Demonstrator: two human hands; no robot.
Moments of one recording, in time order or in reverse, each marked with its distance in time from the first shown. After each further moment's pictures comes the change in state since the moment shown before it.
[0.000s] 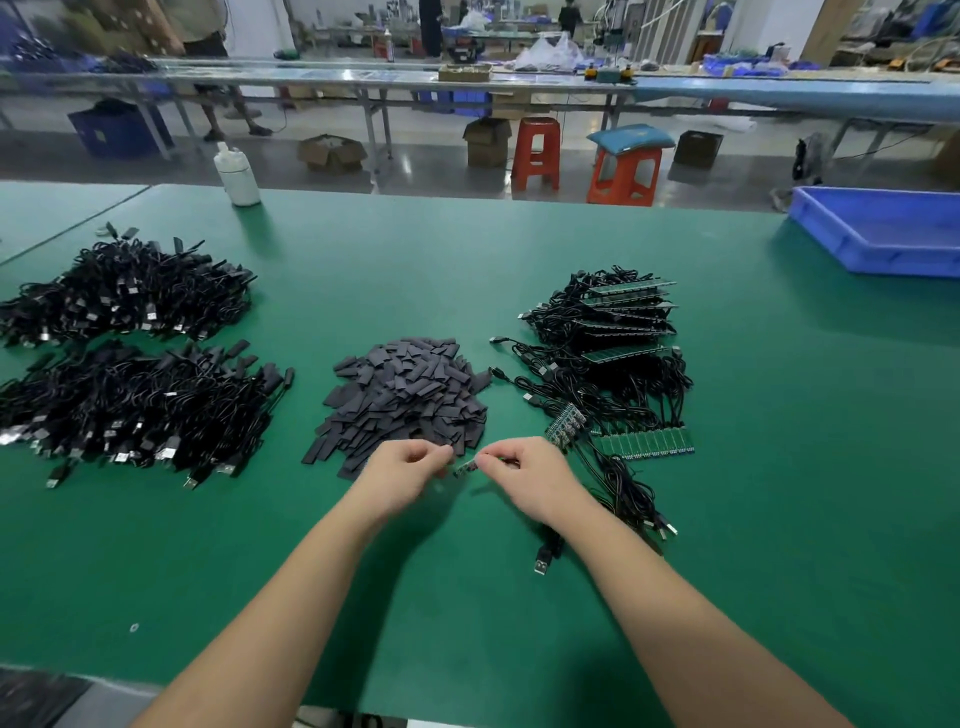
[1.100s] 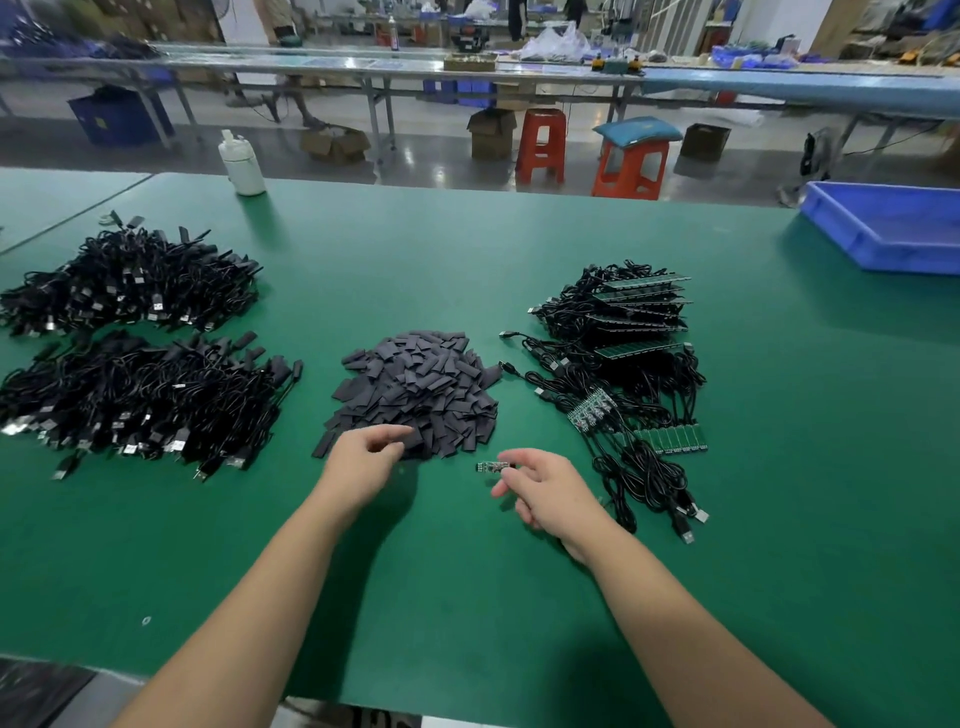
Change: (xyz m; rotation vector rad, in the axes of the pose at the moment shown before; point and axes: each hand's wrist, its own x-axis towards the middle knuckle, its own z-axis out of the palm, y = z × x) left_hand 0.012 -0.027 -0.040 0.065 0.219 -0.009; right_hand -0.013 0.013 0.014 0.445 -0.061 0.209
